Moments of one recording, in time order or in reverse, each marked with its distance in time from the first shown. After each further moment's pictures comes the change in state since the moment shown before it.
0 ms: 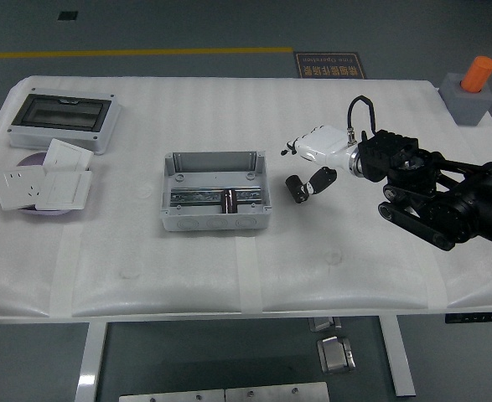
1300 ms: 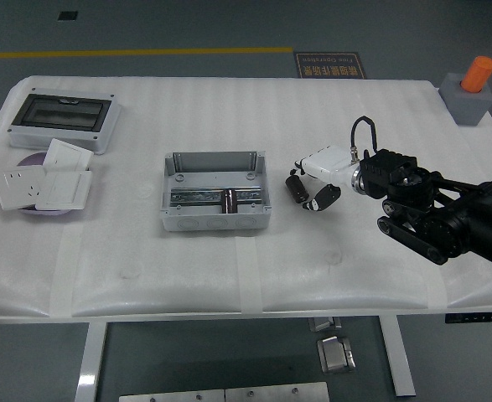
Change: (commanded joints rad) left arm -0.004 0.000 0.038 0.000 -0.023 0.006 -0.022; right arm -0.075 0.040 0.042 -0.081 -0.009 -0.001 0.006
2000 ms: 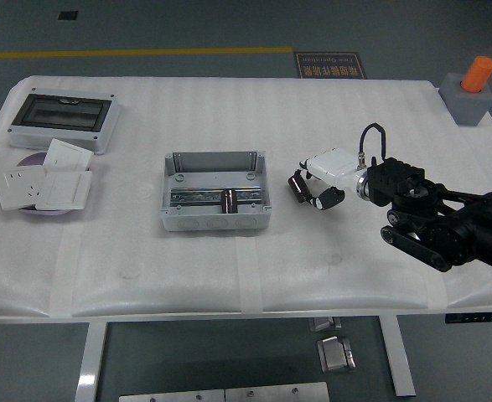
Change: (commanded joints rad) left arm 0.005 -0.004 0.003 0.000 -0.008 0.005 -0.001; right arm -0.004 -0.047 -0.122 0.059 0.157 -0.171 -0.044
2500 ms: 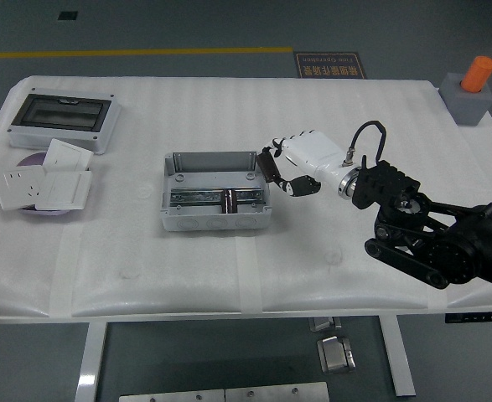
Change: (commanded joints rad) left arm 0.010 0.000 -0.022 0.000 0.011 -0.001 0.012; right arm -0.112 -0.001 0.261 0.305 -0.152 -0.116 -0.098
